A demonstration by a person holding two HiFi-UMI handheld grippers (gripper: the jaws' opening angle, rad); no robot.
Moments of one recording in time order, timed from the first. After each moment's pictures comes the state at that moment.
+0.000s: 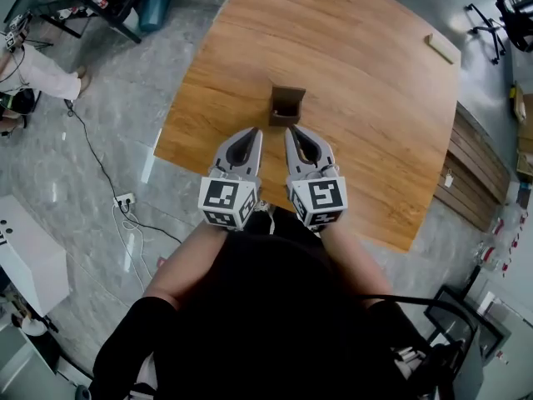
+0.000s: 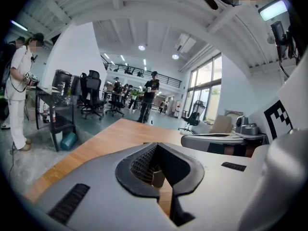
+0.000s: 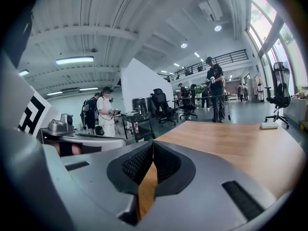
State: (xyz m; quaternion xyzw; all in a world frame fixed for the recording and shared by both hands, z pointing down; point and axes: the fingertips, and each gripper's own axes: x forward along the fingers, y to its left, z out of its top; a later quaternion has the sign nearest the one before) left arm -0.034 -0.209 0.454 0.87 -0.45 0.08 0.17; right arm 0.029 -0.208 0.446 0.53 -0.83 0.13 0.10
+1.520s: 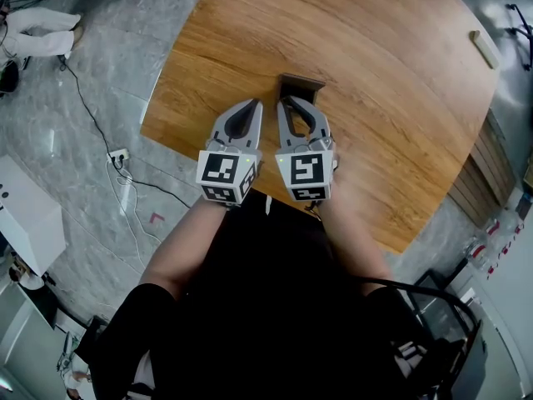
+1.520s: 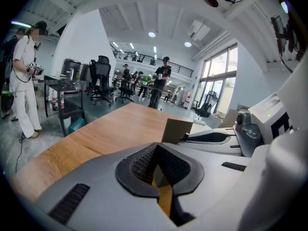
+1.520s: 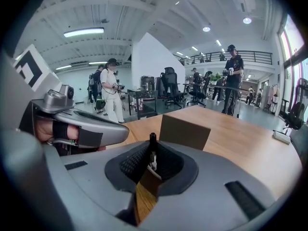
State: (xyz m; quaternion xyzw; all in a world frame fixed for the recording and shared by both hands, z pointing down) left arm -0.039 -0.278 0.564 0.84 -0.48 0.14 0.23; right arm 0.008 -0.281 0.566 0.47 -0.84 0.12 0.24
